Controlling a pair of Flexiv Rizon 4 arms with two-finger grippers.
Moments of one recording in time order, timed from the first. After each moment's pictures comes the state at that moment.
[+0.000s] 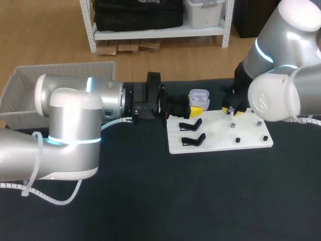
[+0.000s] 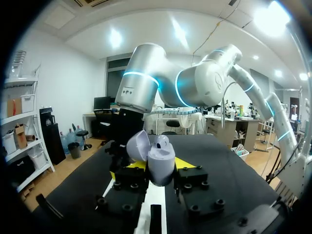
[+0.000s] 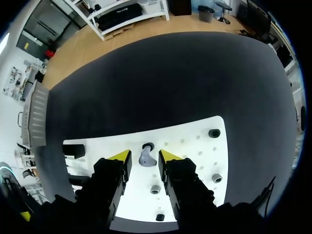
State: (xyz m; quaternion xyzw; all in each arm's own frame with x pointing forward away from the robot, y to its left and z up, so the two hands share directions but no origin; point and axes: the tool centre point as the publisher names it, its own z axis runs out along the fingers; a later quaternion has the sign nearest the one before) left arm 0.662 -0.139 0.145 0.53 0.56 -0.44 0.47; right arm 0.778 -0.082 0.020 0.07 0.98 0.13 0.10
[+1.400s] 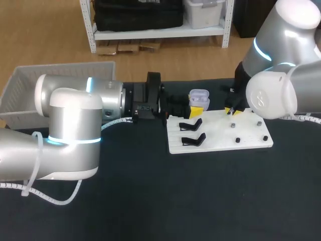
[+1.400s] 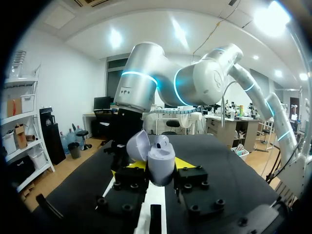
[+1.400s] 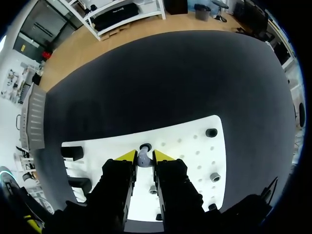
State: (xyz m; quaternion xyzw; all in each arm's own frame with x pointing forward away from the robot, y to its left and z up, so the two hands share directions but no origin) left arm 0.662 -0.139 0.145 0.53 0.56 -0.44 0.47; right arm 0.780 -0.085 0.021 0.08 0.98 0.12 0.10
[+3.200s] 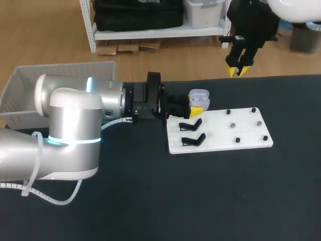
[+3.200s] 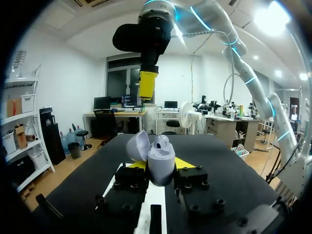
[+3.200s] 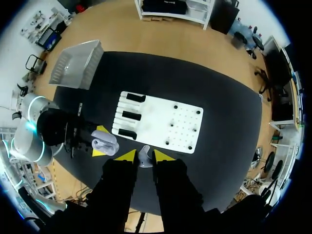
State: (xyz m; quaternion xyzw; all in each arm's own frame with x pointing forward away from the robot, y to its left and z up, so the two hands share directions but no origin) left arm 0.662 -0.139 0.145 0.53 0.56 -0.44 0.47; right arm 0.682 -0.054 0.235 -0.15 0.98 0.09 0.05
